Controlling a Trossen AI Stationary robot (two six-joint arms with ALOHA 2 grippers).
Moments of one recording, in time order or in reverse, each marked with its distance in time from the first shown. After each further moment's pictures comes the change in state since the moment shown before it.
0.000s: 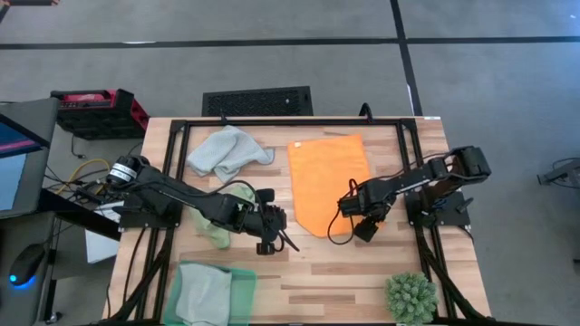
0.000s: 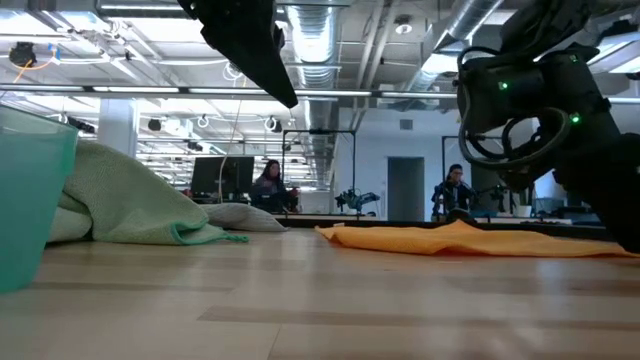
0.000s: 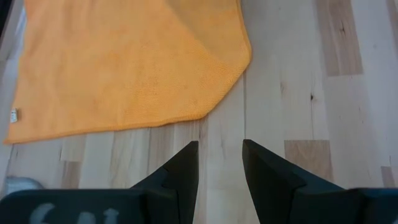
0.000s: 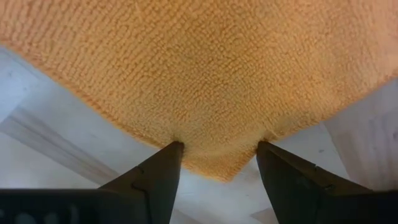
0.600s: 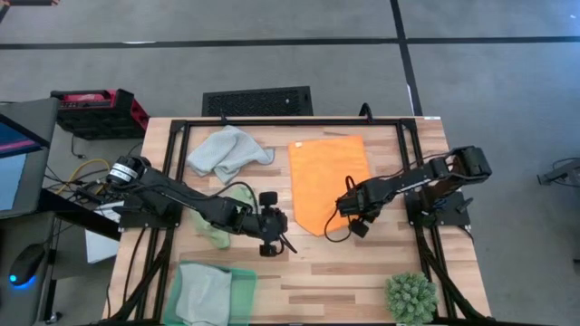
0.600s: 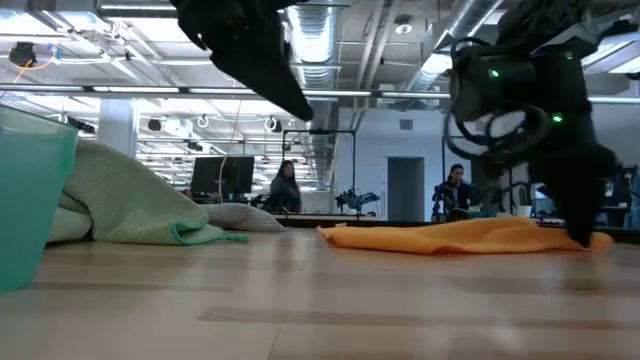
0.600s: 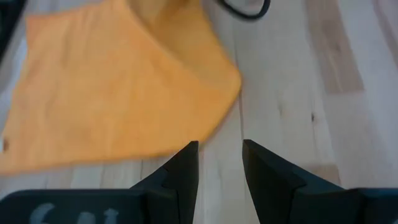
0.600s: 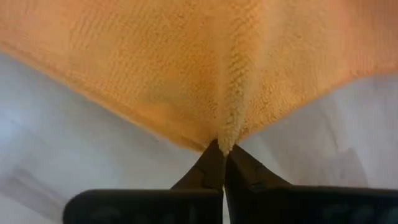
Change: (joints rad) left arm -0.002 0.000 -0.135 0.274 -0.015 0.087; right arm -0.001 -0.025 0.034 0.035 0.174 -0.003
